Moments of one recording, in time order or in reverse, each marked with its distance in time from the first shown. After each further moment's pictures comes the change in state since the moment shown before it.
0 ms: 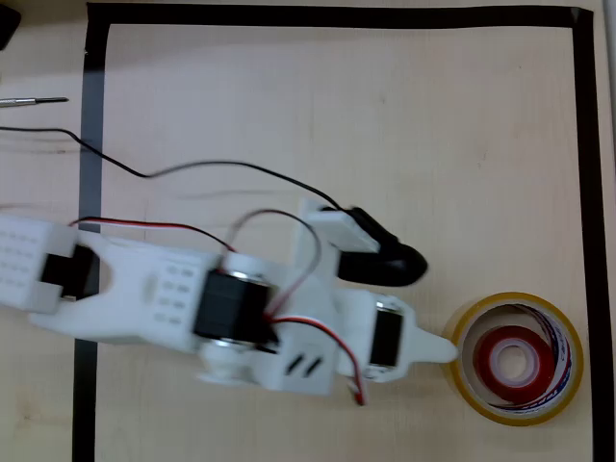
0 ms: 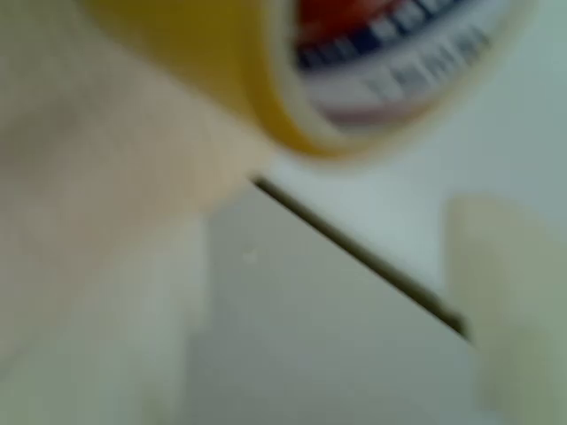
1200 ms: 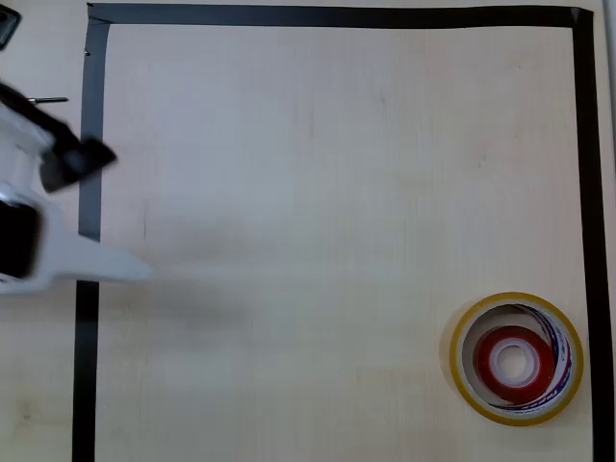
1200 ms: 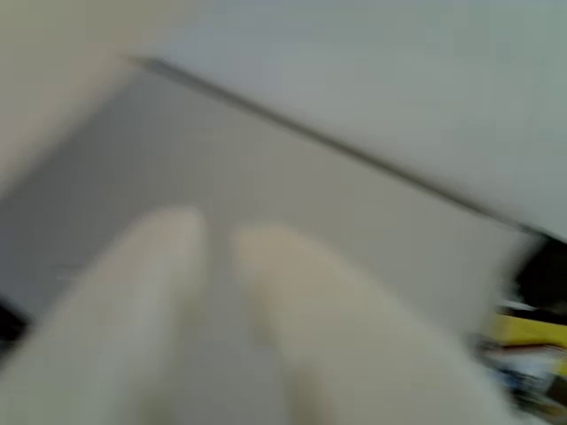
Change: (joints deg) arm -2.5 122.3 134.2 -19.6 0.0
